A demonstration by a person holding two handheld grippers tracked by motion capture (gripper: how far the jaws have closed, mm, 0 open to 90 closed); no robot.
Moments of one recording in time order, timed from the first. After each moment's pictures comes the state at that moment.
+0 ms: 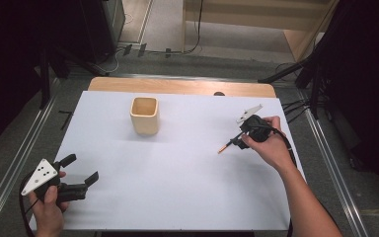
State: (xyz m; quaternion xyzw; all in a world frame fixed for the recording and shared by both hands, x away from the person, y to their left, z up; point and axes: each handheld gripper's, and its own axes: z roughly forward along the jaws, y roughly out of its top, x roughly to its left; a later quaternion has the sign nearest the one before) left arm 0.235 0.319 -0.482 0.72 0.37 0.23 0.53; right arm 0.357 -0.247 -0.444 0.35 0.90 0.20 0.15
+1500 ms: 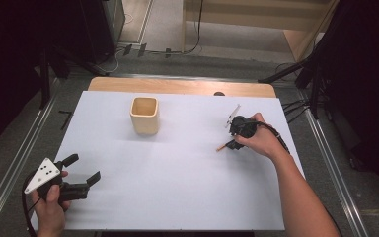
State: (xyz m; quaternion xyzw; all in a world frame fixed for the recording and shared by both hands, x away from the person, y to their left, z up) left arm 0.238 0.316 -0.484 0.72 0.37 0.22 0.53; right arm 0.401 -0.232 -0.484 0.25 0.96 0.11 0.06
